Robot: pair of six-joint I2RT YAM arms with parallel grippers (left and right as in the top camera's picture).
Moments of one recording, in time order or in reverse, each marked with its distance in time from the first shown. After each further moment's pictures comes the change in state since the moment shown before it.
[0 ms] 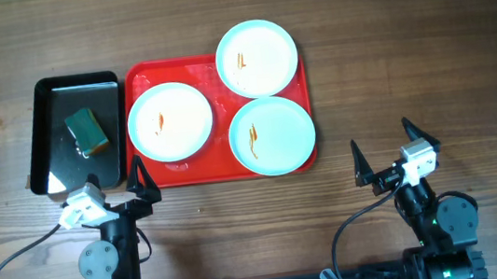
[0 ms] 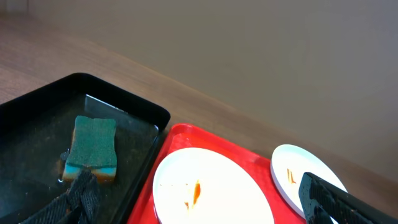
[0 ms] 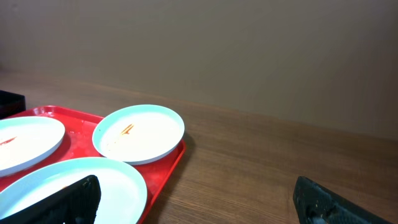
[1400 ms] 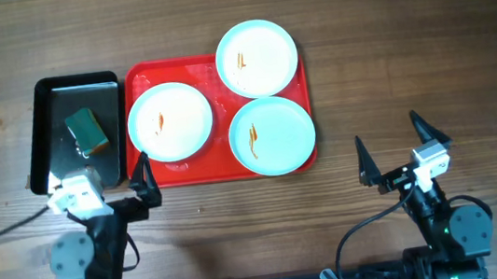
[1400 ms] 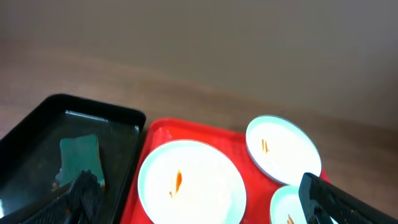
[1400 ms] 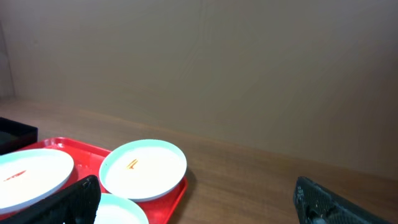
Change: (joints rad) left arm 0.000 0.234 0.395 -0.298 0.143 0.176; right arm 0.000 0.000 0.097 0.021 -0.027 0.011
